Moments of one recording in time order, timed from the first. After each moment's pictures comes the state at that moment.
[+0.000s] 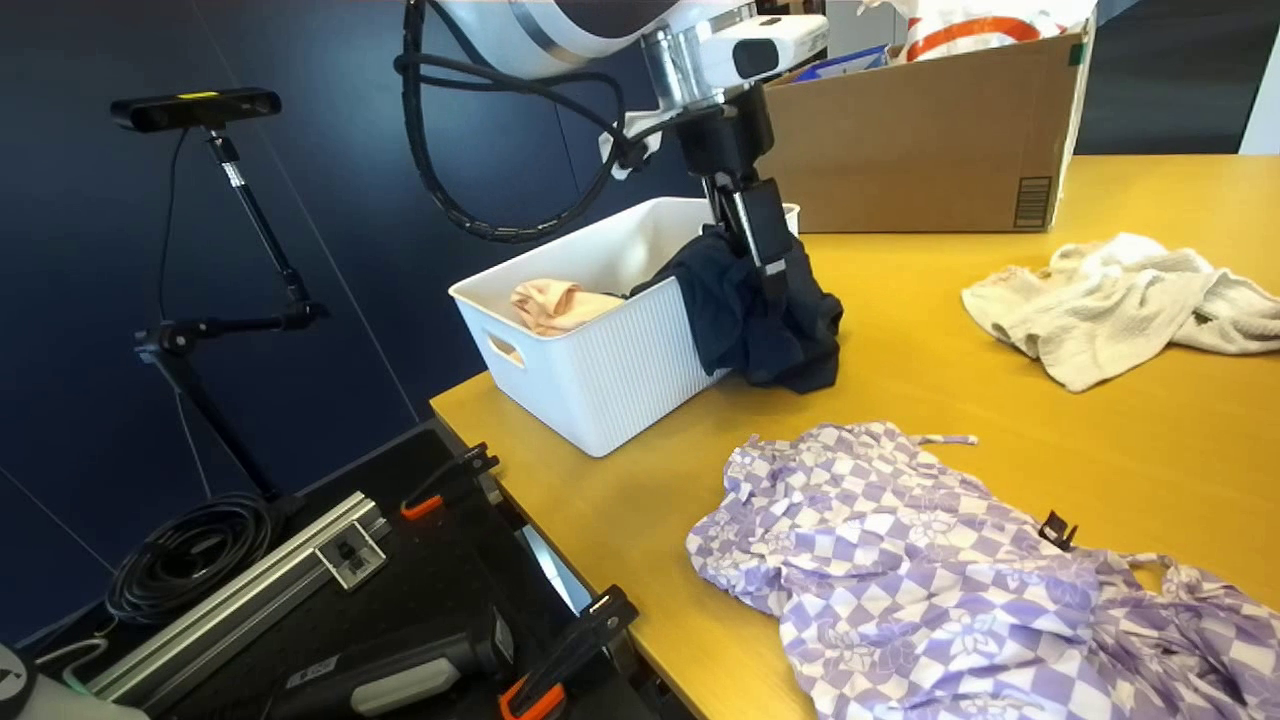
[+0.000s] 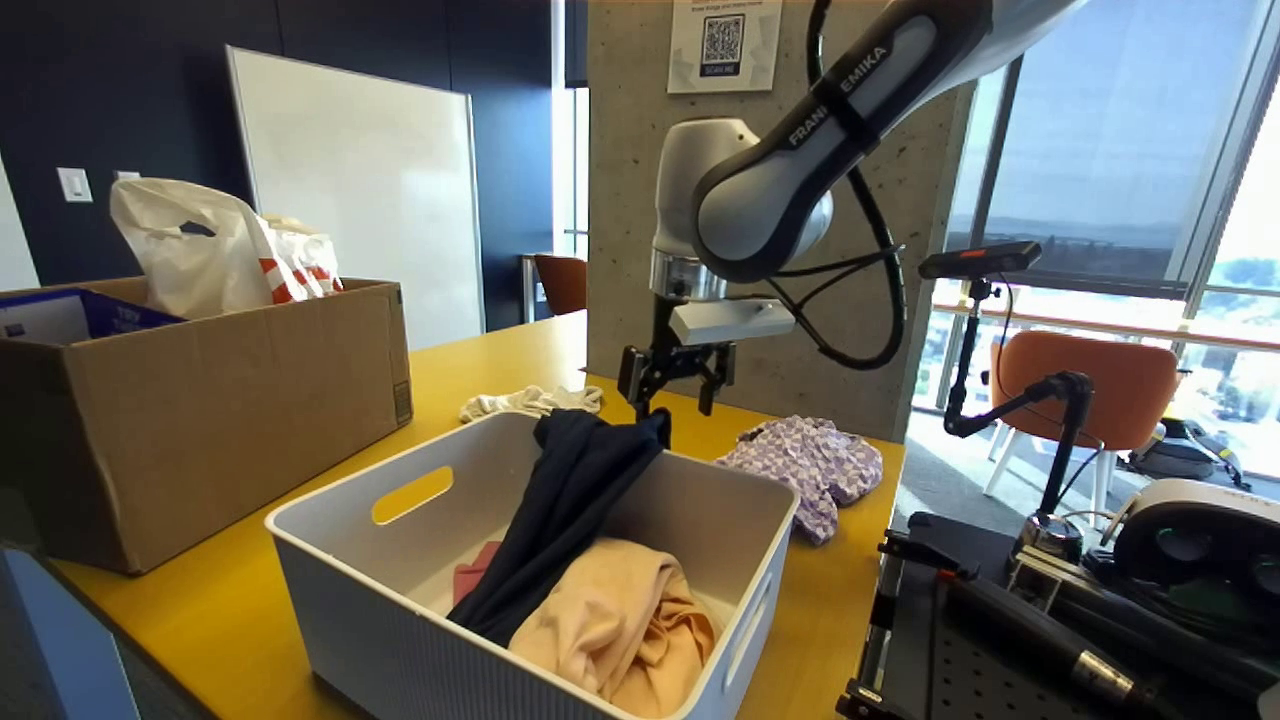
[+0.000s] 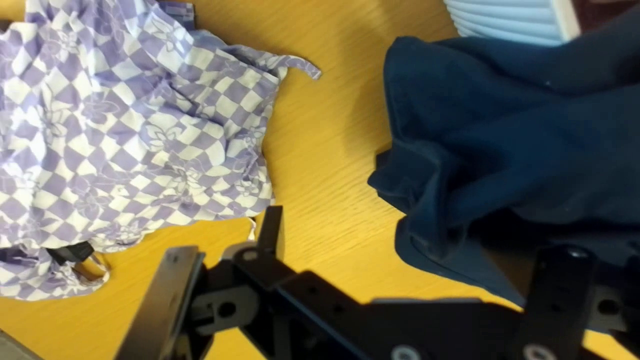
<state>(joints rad) 0.07 0.38 -0.10 -2.02 -0.10 2.51 0.57</state>
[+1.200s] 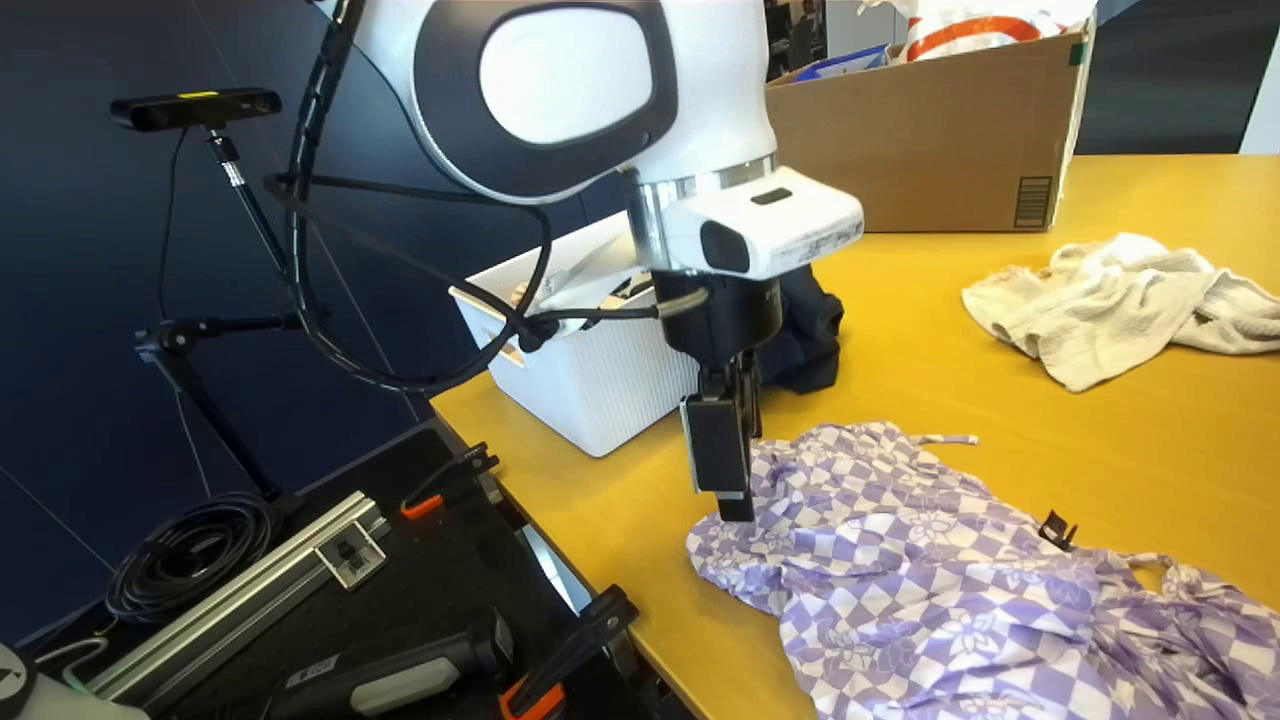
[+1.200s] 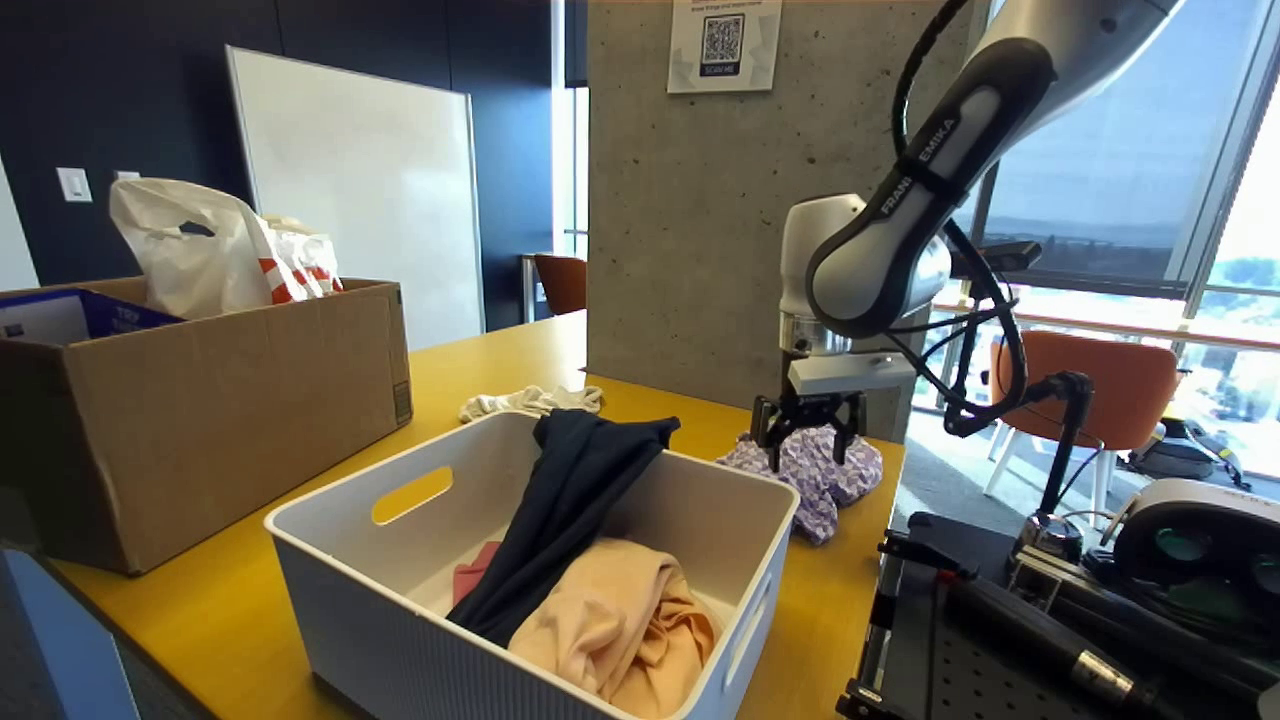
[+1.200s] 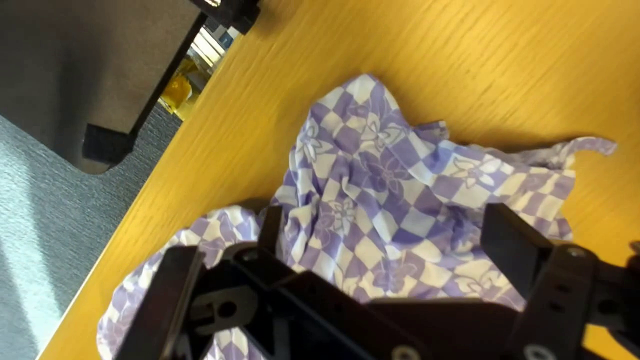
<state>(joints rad) -0.03 0.30 -0.22 -2.36 -0.05 2.62 0.66</state>
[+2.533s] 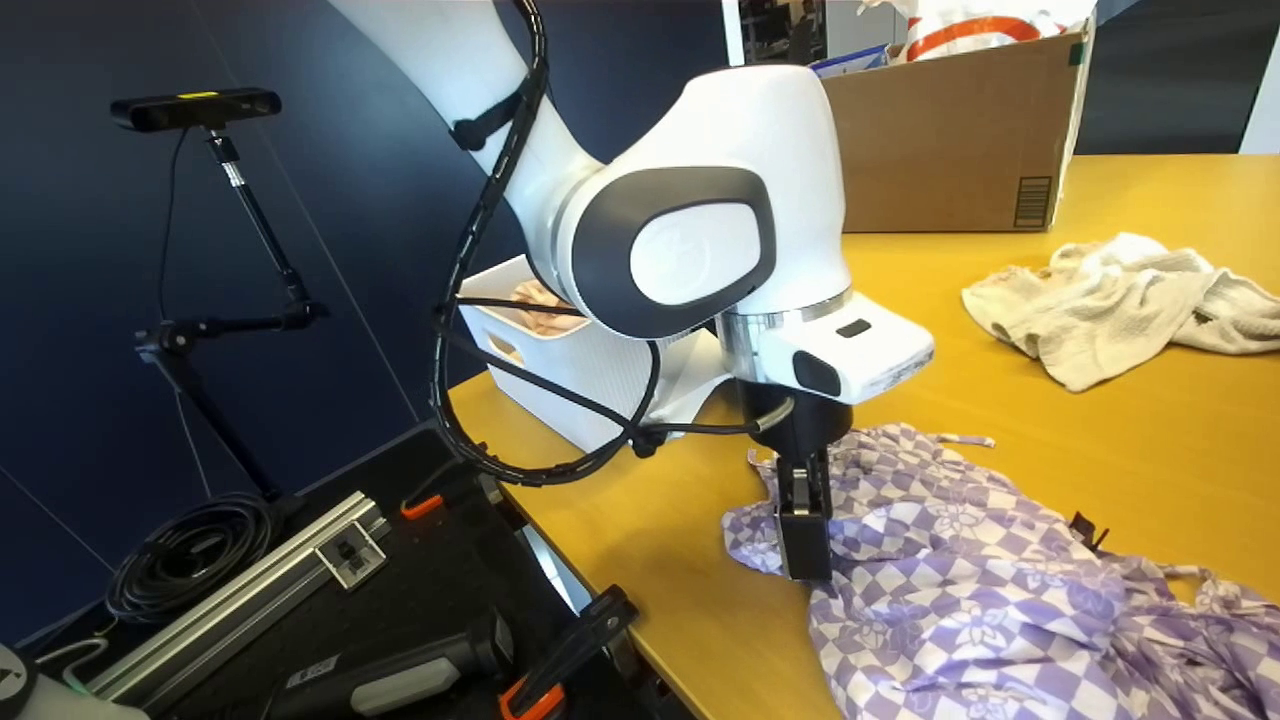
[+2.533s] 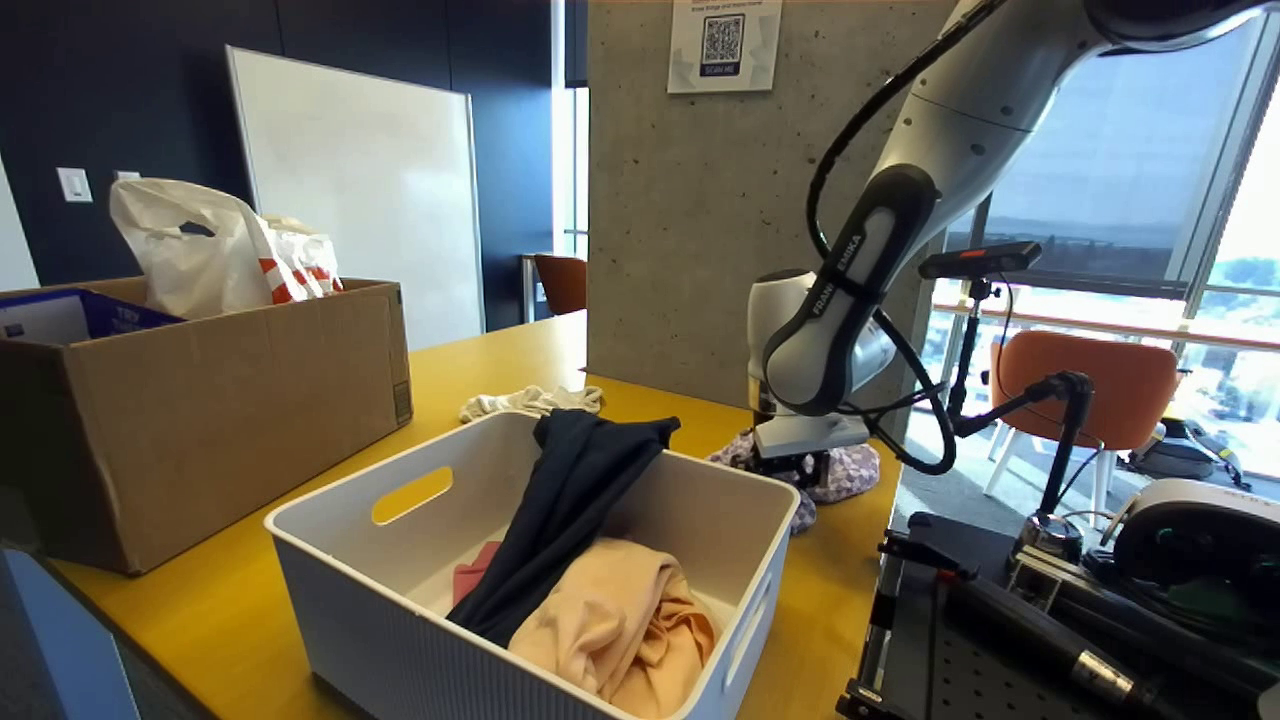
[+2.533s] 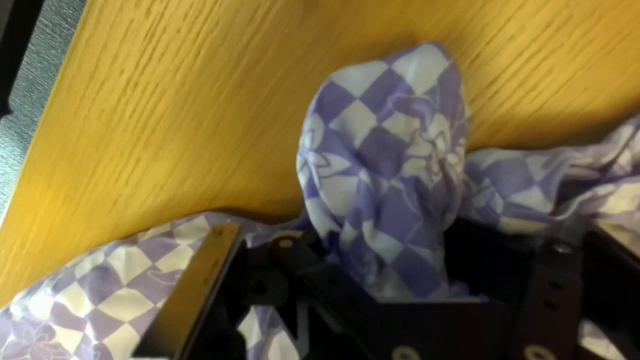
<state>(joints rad) -0.01 0.61 -0.25 -2.17 -0.01 2.73 0.66</state>
